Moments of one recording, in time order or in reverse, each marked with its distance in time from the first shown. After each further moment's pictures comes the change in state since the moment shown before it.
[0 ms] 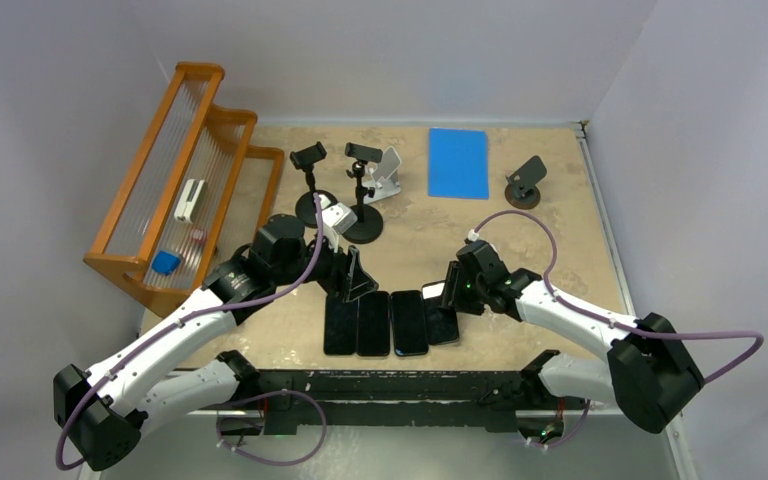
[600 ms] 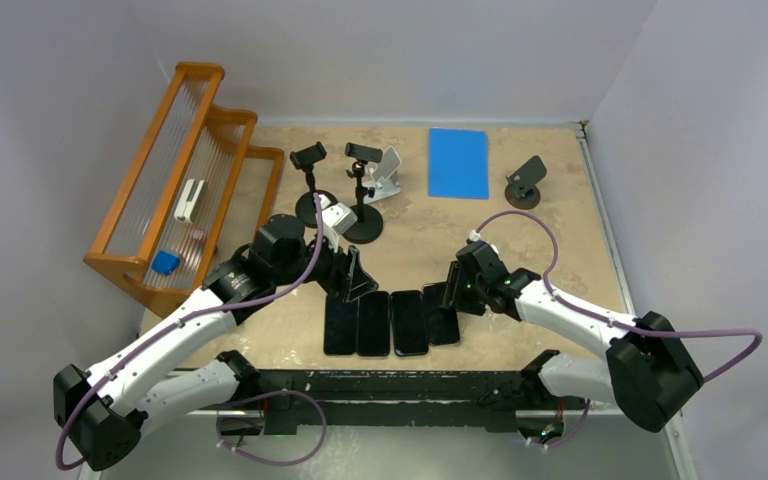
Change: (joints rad) left arm 0.000 0.000 0.000 0.000 0.000 0.000; right arm 0.000 0.003 0.000 -0.009 0.025 0.010
